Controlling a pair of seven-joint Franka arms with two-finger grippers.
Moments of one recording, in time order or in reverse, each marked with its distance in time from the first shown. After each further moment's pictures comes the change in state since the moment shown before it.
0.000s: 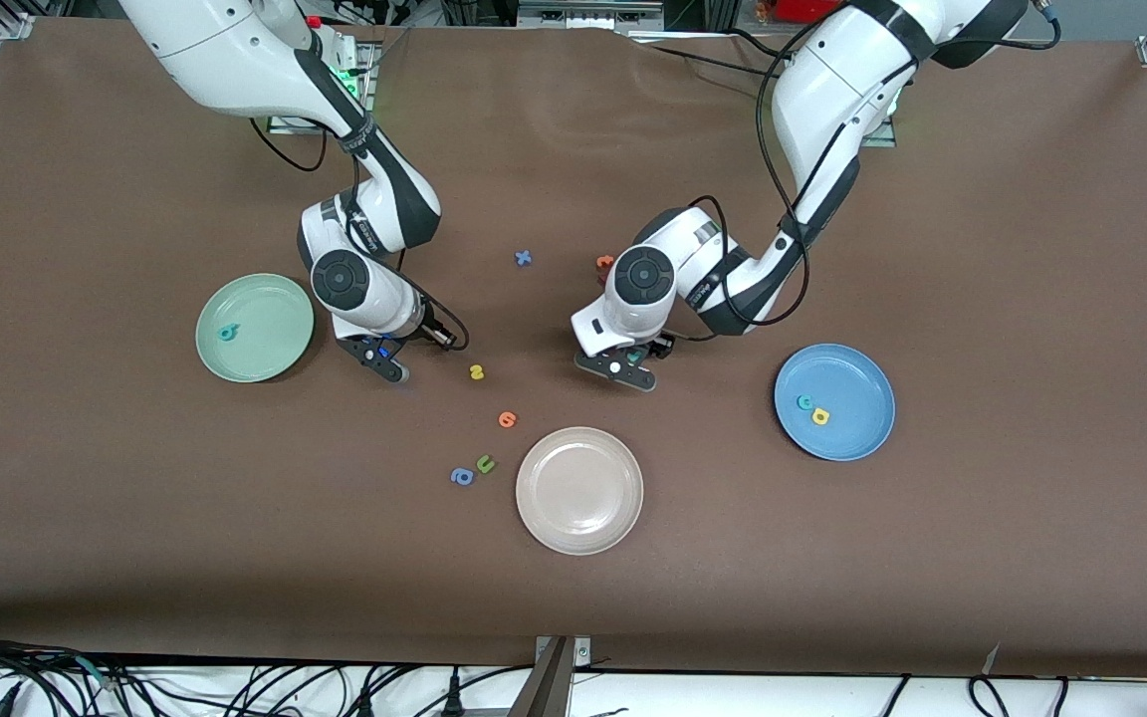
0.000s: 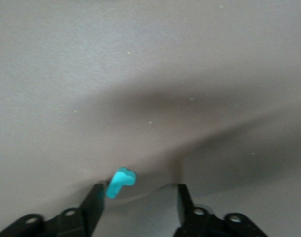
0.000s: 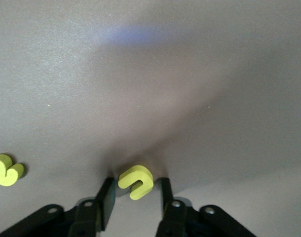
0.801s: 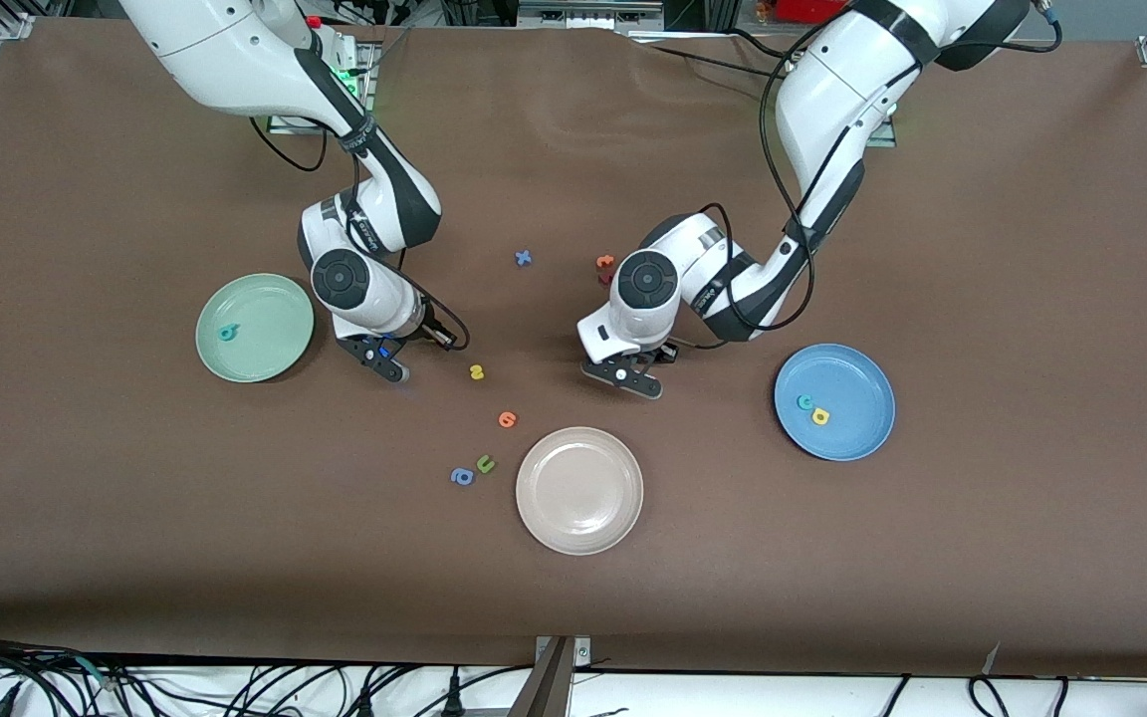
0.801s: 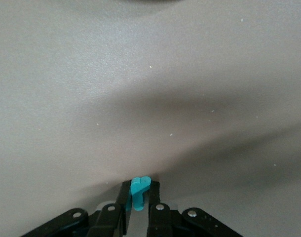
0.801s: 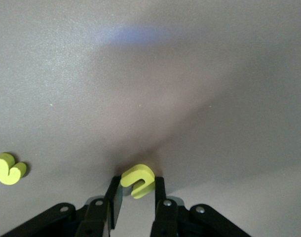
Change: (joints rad) left arm 0.006 0.004 0.007 0.012 0.034 -0.004 0.002; right arm 0.000 -0.001 0.001 0.000 0.000 0.000 0.001
